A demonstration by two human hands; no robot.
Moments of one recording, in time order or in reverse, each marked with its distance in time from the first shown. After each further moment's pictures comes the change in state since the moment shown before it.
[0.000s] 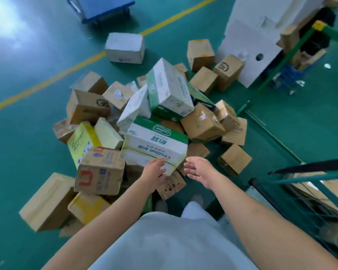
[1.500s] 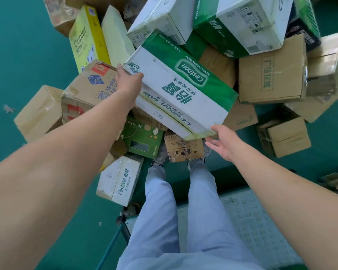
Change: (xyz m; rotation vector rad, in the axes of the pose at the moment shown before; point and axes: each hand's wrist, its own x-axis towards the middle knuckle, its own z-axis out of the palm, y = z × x) left_hand 0.324 0.089 -0.106 0.280 0.612 -0.029; right_hand 0.307 -0.009 0.026 -0.110 -0.016 0.438
